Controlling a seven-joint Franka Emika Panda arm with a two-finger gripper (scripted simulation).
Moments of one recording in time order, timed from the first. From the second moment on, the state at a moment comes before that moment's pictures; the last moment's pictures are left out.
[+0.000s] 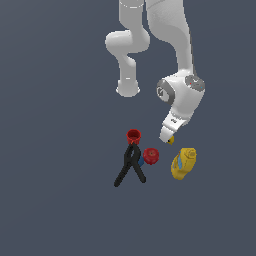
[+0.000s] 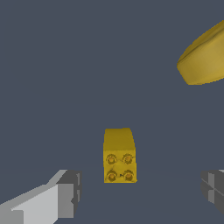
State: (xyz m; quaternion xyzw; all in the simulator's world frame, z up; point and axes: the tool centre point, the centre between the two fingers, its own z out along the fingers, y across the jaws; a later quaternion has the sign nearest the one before) arm -0.081 0.218 0.081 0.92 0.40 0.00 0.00
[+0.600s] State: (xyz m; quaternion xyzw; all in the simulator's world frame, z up) arm -0.088 0.226 0.066 0.91 0.42 0.00 0.00
